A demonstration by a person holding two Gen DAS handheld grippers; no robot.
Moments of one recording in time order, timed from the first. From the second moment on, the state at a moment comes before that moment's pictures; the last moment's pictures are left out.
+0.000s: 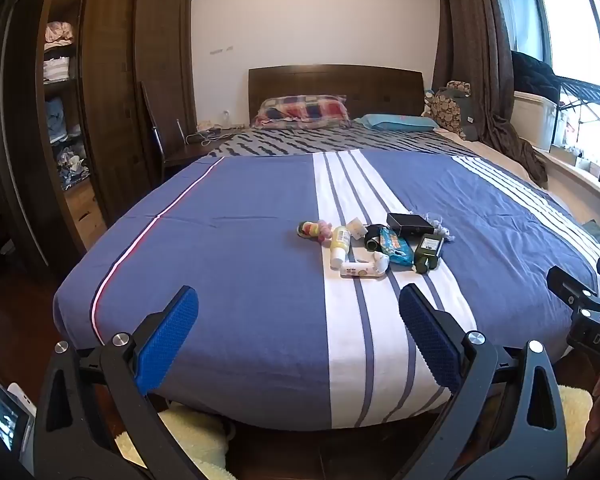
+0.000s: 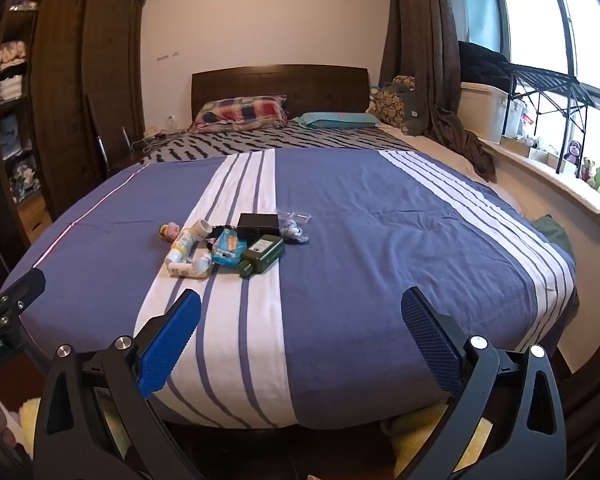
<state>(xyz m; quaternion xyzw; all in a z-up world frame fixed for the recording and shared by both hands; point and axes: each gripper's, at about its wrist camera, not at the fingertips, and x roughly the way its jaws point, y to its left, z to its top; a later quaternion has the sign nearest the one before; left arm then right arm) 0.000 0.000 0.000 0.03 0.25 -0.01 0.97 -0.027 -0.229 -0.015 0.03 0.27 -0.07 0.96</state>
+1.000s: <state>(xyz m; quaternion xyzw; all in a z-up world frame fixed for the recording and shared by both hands) -0.002 0.000 -0.002 0.03 0.25 -0.01 0.97 -0.029 -0.227 -0.011 0.02 0.27 -0.06 0.96</state>
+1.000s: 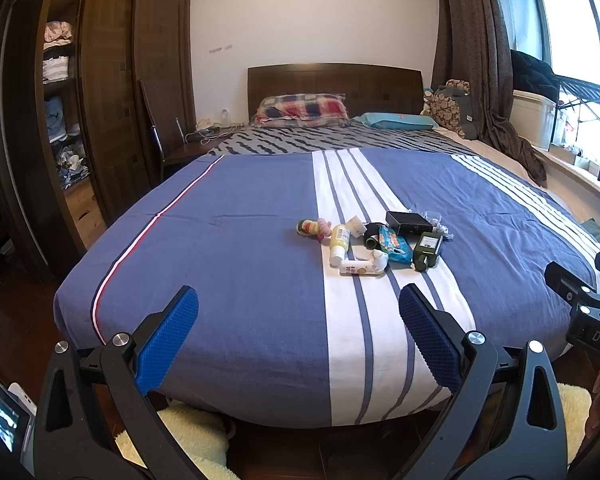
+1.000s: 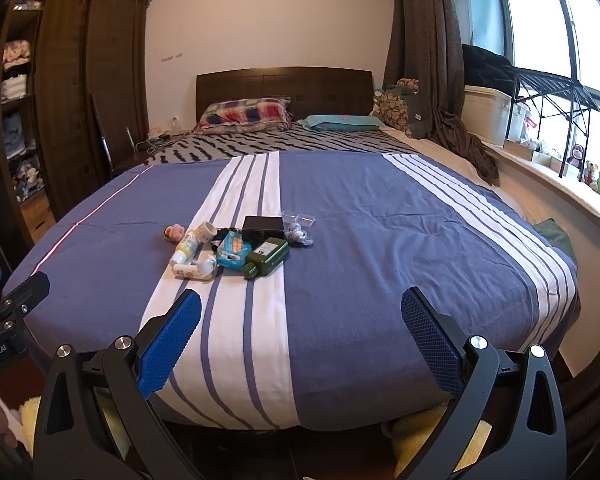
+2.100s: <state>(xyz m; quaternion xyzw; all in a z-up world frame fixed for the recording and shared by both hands) -0.005 -0.001 0.011 0.03 0.25 -0.01 0.97 -0.031 -0.222 -0.006 0.02 0.26 -0.05 0.96</state>
